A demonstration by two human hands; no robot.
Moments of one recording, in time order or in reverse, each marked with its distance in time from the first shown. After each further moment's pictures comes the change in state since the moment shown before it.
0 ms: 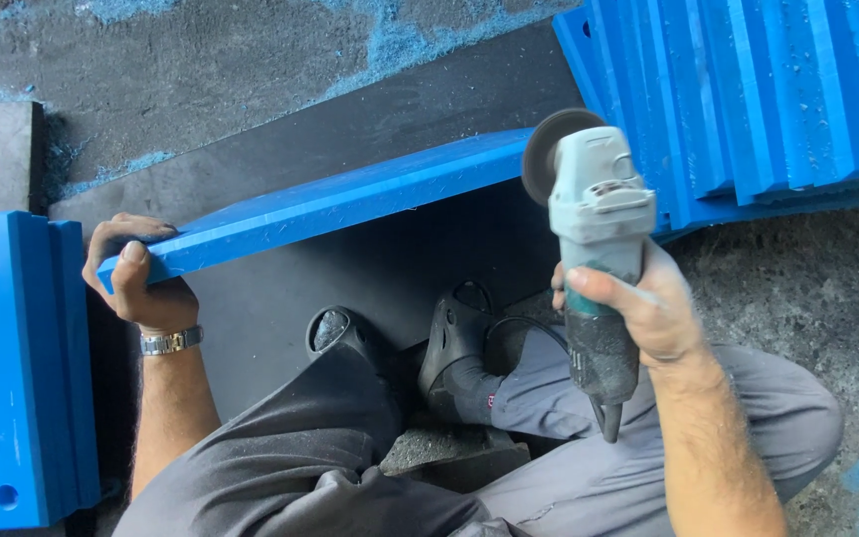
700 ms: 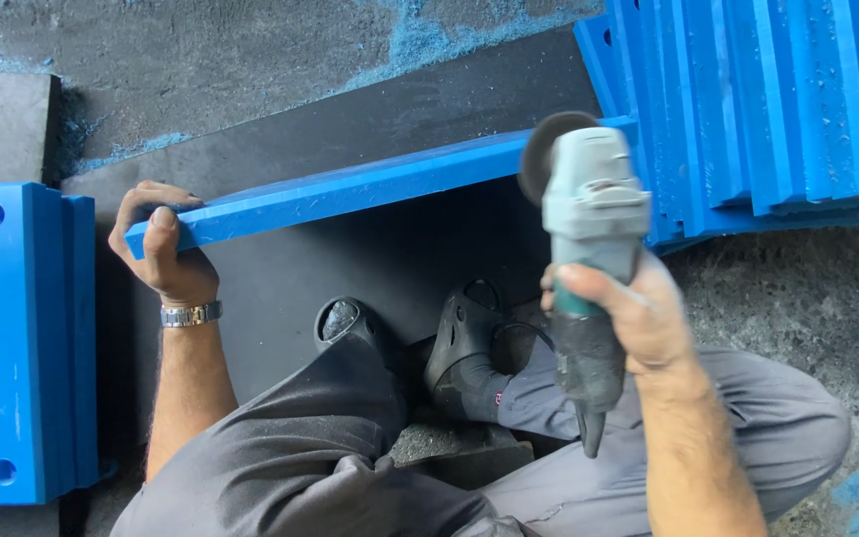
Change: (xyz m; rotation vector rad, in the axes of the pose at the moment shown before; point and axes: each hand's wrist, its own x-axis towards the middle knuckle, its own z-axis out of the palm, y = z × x) left_hand 0.004 0.002 0.006 0.033 0.015 0.017; right_hand -0.004 -0.004 0.039 0.074 0.089 0.128
